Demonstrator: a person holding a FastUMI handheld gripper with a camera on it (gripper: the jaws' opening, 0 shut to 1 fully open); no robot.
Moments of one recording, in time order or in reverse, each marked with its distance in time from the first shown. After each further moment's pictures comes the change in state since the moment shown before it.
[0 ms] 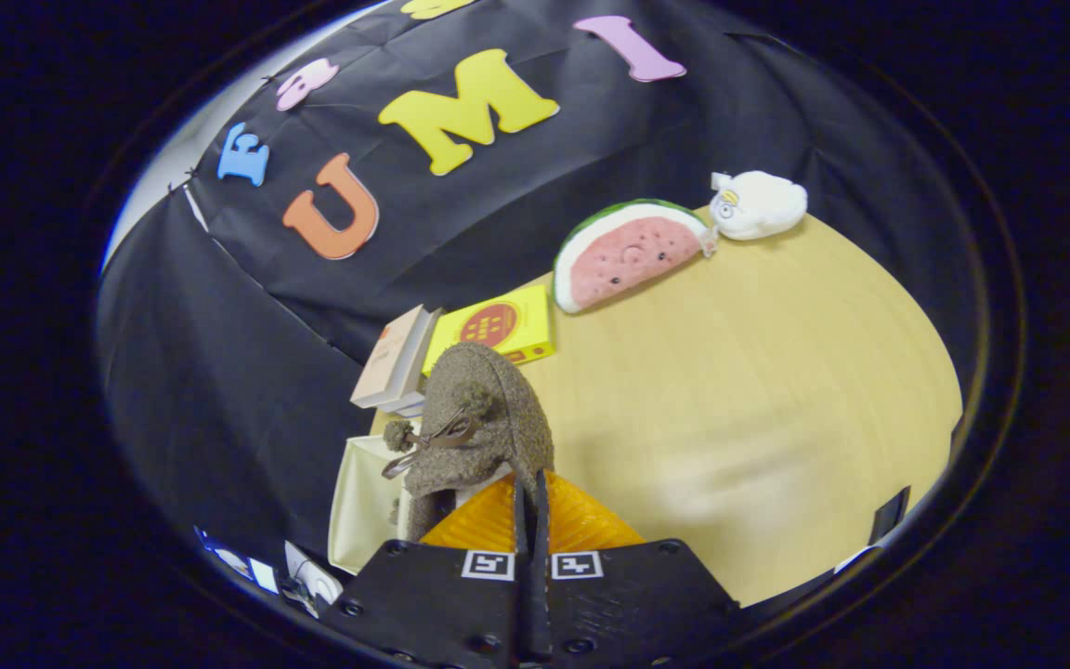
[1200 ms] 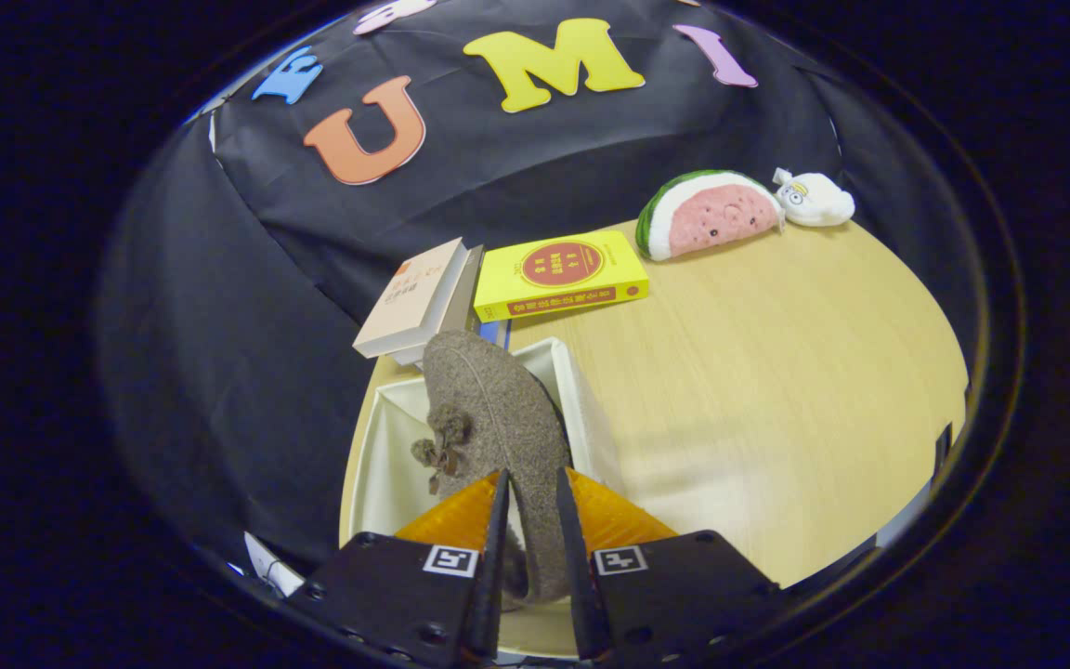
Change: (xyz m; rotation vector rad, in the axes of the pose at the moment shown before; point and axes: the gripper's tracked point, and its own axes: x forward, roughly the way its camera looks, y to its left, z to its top) arm 0.093 0.116 -0.100 -0.075 0.021 -0.141
